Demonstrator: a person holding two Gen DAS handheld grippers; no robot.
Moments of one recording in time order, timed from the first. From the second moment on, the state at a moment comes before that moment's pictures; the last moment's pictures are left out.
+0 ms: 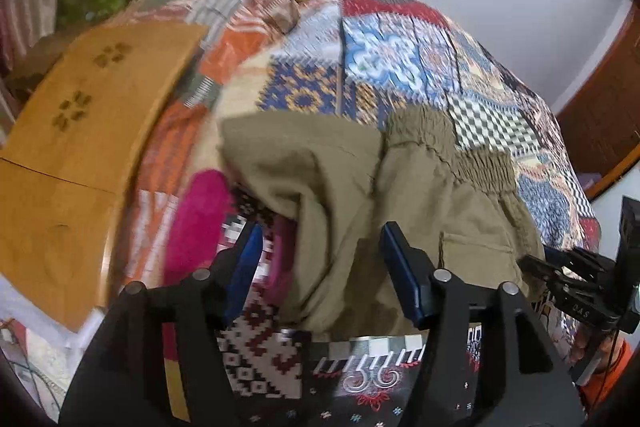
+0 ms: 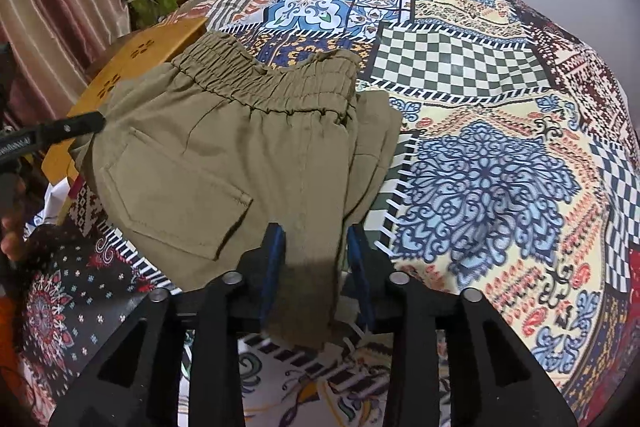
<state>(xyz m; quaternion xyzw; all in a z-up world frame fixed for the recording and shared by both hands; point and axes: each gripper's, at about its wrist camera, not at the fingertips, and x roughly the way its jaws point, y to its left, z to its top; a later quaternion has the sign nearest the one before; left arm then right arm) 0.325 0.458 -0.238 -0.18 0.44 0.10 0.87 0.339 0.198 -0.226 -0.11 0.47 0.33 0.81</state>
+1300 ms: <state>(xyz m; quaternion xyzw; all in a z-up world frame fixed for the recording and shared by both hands) 0.366 0.375 -0.252 -0.10 0.49 0.13 0.86 0.309 0.169 -0.173 -0.09 0.42 0.37 0.83</state>
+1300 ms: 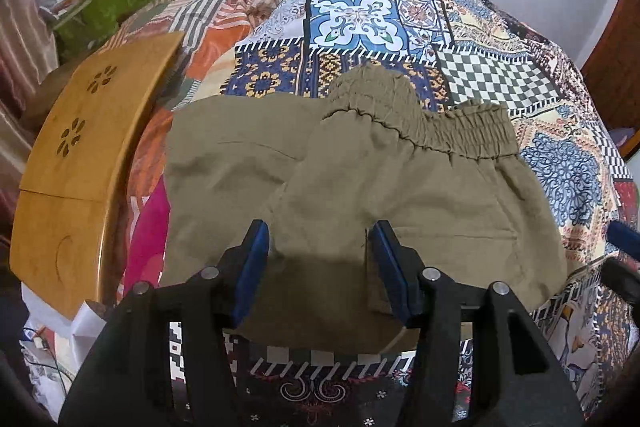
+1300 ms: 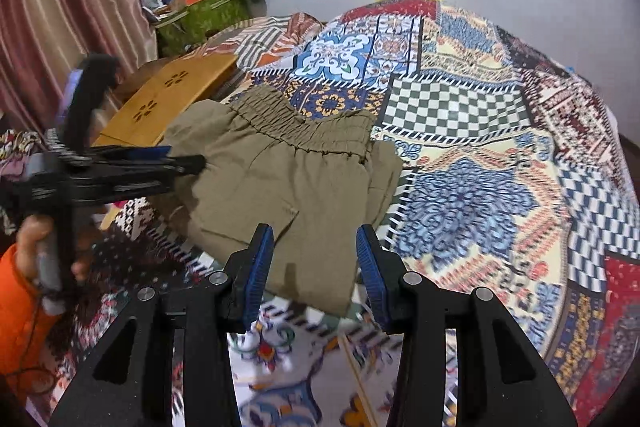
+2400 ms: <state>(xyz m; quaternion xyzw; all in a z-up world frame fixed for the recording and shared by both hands) 0.017 0.161 0.061 -0.05 0.13 0.07 0.99 0.066 -0.013 0.065 0.03 0.12 0.40 0.91</state>
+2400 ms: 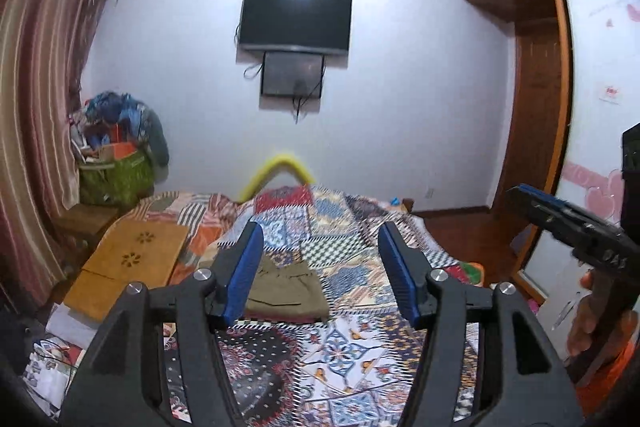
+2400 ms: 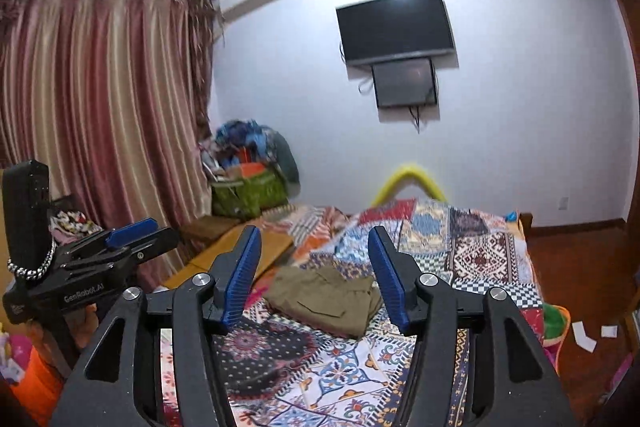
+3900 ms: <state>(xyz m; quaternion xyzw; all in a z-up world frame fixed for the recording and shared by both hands) -0.051 0.127 0.061 -0.04 0.06 0.11 0.99 0.029 -0.025 0.049 0.02 0.09 0.36 0.93</state>
